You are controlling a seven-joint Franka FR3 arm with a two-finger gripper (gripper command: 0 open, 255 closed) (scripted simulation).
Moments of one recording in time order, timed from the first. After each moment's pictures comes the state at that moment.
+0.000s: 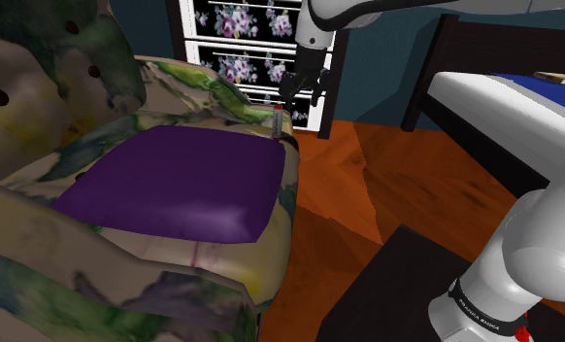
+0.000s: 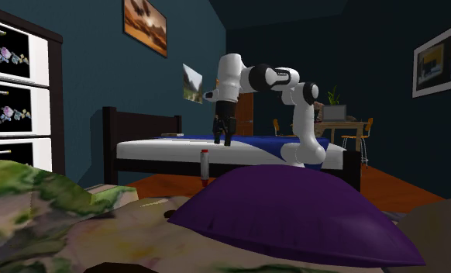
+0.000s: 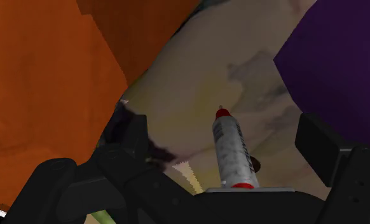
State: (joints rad) arm 0.01 -0.06 0.07 -1.82 -0.04 1.86 0.26
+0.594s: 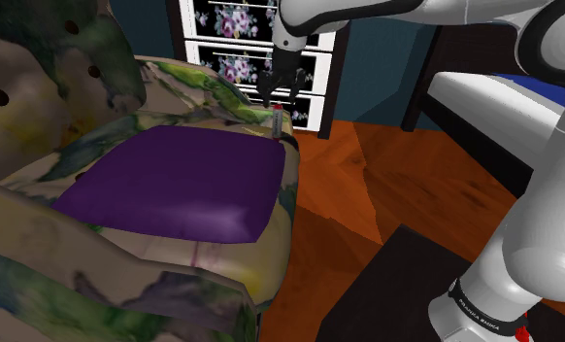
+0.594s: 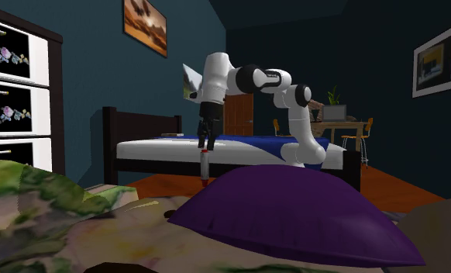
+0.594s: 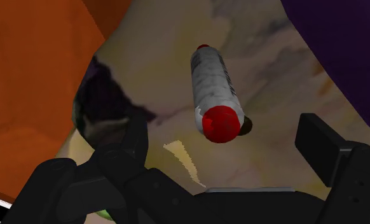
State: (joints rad) arm 0.02 0.16 0.07 -1.59 -0.05 1.89 0.28
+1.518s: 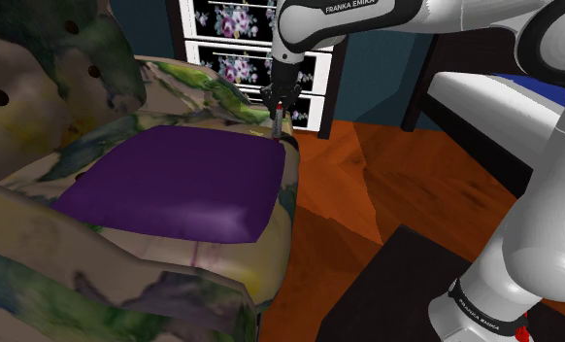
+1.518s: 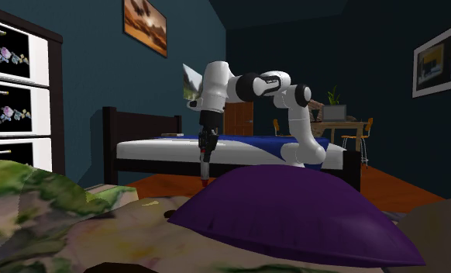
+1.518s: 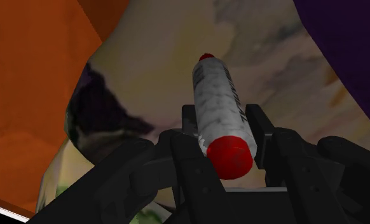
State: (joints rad) arm 0.02 0.16 0.07 -1.66 -0.05 1.97 0.29
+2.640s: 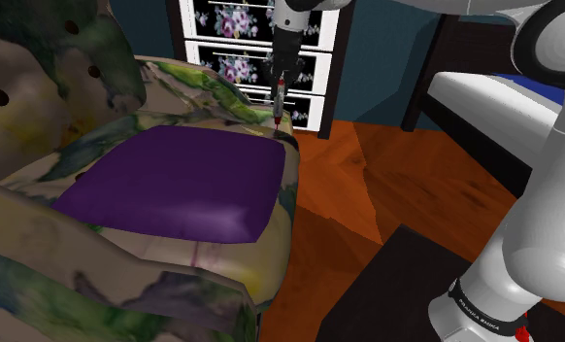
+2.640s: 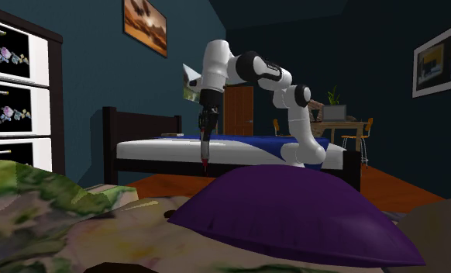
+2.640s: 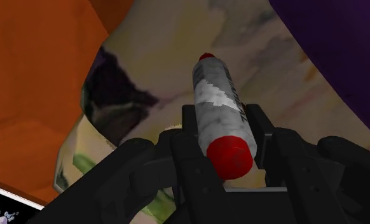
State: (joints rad) arm 0.02 0.17 0.07 -1.46 -0.05 1.78 0.28
